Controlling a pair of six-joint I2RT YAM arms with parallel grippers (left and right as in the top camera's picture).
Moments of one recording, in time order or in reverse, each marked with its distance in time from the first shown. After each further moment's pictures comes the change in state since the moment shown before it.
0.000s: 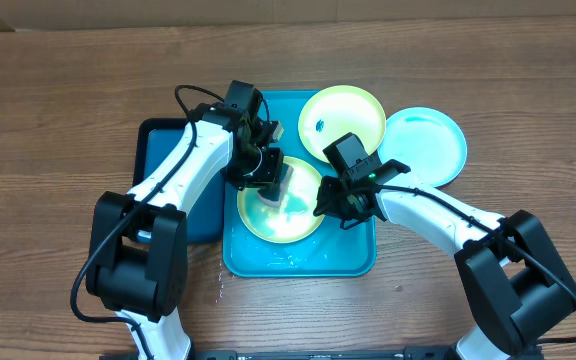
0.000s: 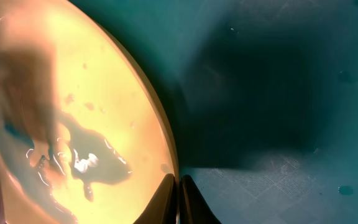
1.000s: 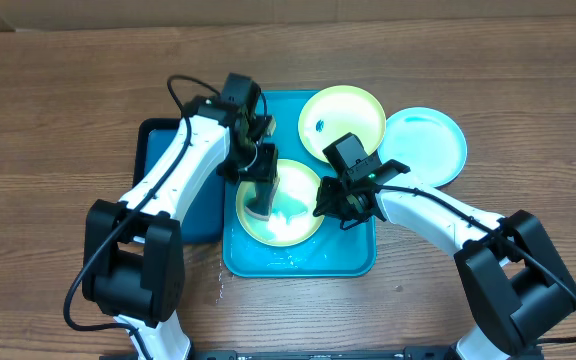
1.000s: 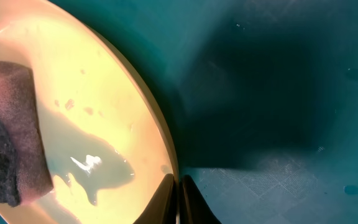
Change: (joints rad) left arm 0.000 -0.025 0.089 -0.109 -0.111 0.008; right arm 0.000 0.000 0.000 0.000 -0.008 0.000
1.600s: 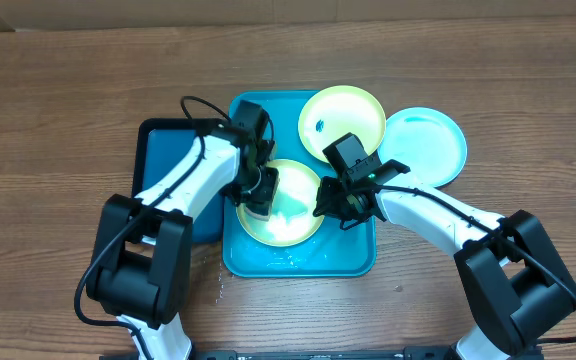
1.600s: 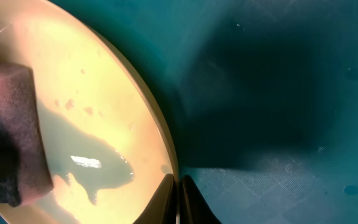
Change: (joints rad) left arm -0.048 0.000 -0.226 0.172 -0.074 0.001; right arm 0.000 0.000 0.000 0.000 0.000 0.000
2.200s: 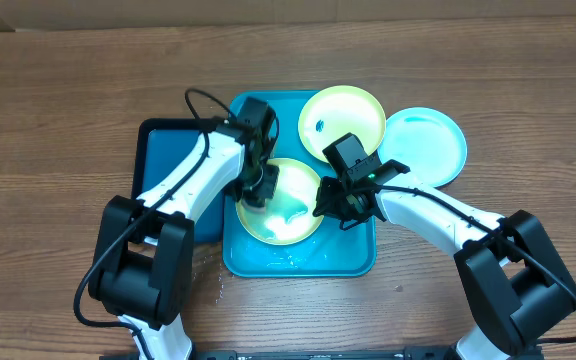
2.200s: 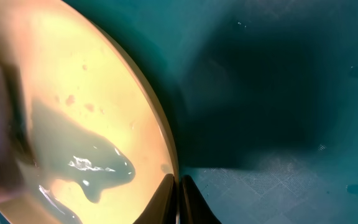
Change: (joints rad) left arm -0.014 0.001 0.082 -0.080 -0.095 -0.003; right arm 0.000 0.000 0.000 -0.001 -0.003 0.000
